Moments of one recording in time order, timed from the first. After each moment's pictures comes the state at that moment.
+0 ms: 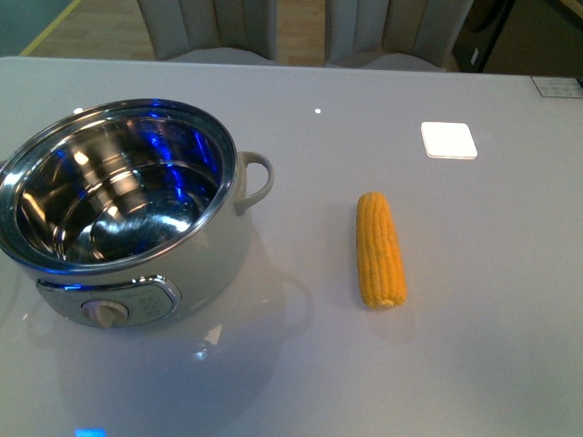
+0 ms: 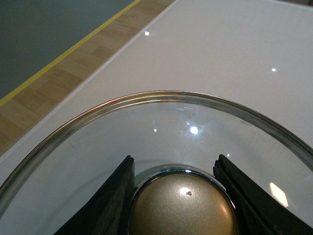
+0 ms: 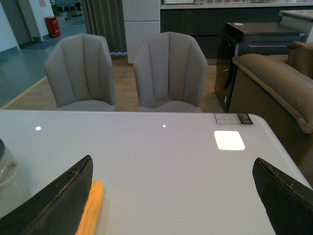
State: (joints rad) left arm 0.51 2.41 0.79 1.25 0.07 0.05; right arm 0.00 0.01 0.02 0.00 0.00 0.00
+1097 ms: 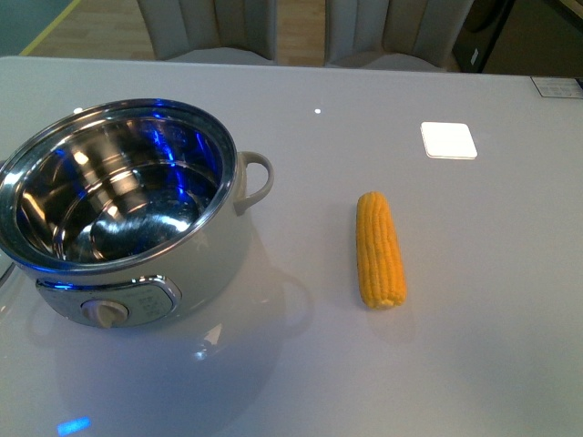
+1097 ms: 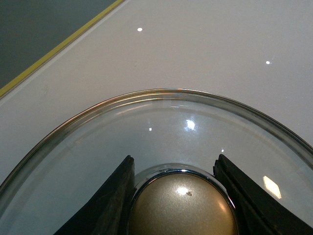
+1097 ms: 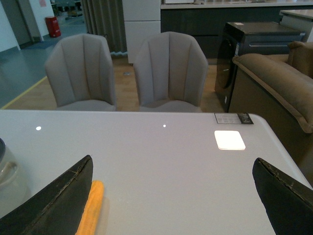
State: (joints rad) left arm 0.51 2.62 0.84 1.39 0.11 0.07; right arm 0.00 0.01 0.02 0.00 0.00 0.00
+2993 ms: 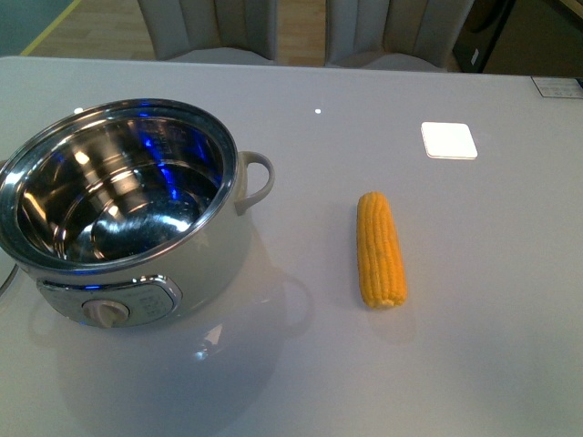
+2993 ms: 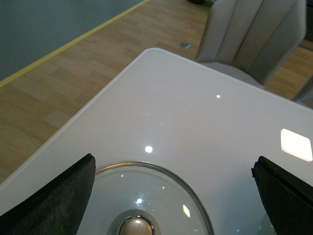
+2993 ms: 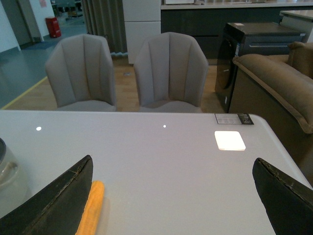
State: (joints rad) left arm 0.61 1.82 0.54 1.01 0.37 -0.08; right arm 0.00 0.00 0.02 0.00 0.00 0.00
